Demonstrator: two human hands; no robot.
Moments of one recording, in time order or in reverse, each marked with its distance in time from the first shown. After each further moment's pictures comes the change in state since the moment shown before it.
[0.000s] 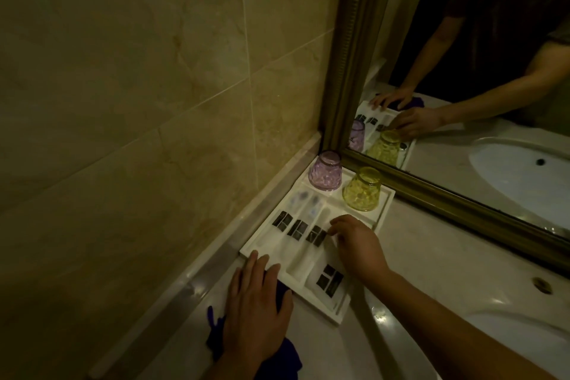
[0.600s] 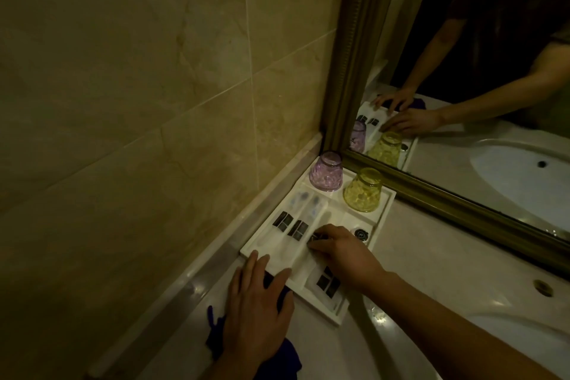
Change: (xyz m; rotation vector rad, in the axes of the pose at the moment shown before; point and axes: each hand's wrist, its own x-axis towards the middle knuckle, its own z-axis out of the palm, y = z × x) left_hand -0.001 -0.003 0.003 -0.006 0.014 0.026; right_hand -0.004 0.000 0.010 -0.149 -0.186 -0.339
